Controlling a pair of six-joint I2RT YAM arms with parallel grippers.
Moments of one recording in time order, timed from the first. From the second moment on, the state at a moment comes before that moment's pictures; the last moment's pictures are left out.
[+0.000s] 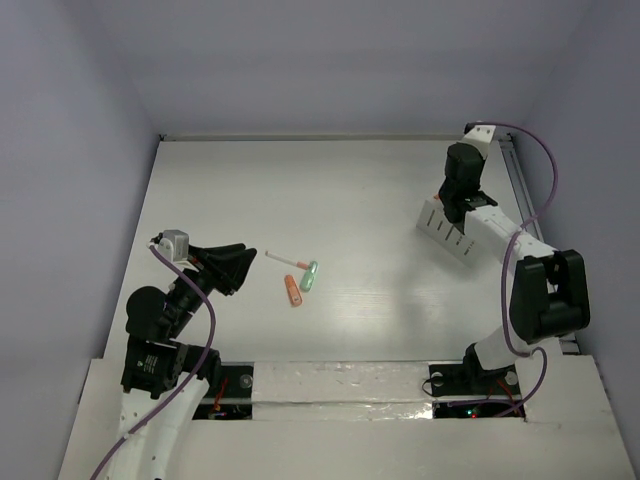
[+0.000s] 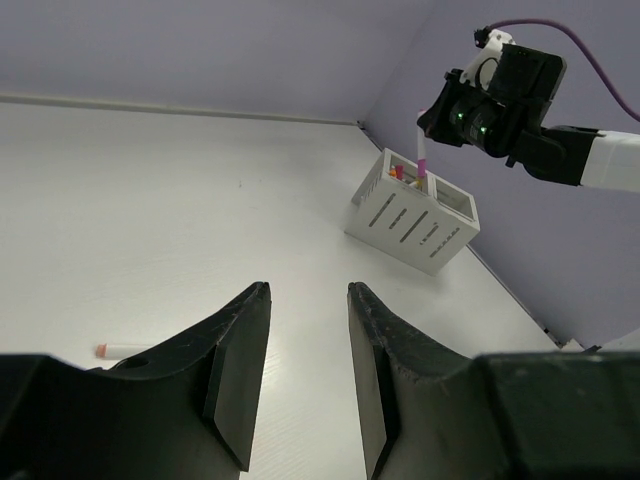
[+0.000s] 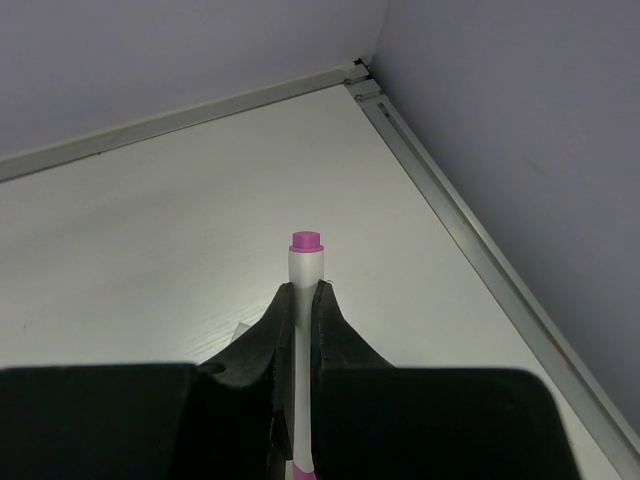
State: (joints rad) left arm -0.21 0.23 0.56 -0.21 0.38 -0.51; right arm 0.19 1.56 1.09 0.22 0.72 0.06
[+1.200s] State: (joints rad) left arm -0.21 0.23 0.56 -0.21 0.37 -0.51; right arm 0.73 1.55 1.12 0.17 0.28 0.22
